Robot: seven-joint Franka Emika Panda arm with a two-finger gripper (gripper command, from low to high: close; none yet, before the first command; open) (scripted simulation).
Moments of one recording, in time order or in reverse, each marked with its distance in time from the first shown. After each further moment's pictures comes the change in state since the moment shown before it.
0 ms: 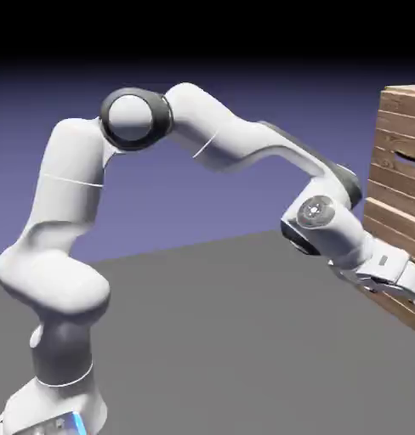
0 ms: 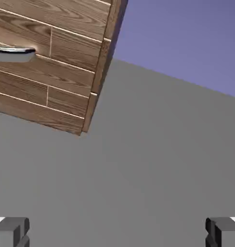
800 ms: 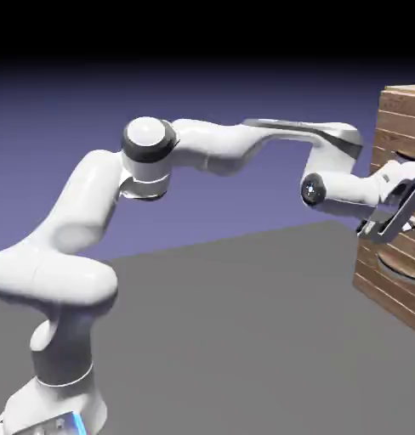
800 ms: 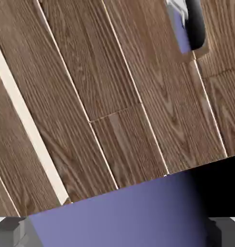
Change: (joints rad) arm 0.323 0.569 -0.486 0.450 0.918 -0.105 -1.044
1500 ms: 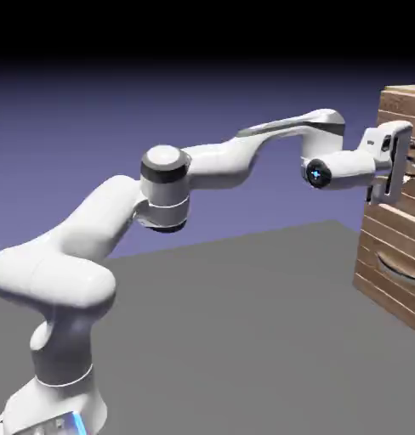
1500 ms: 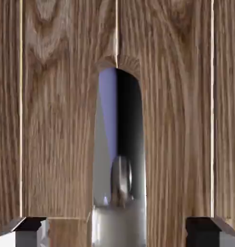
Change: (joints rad) arm -0.088 0.198 -0.071 0.363 0.169 0.061 -0.148
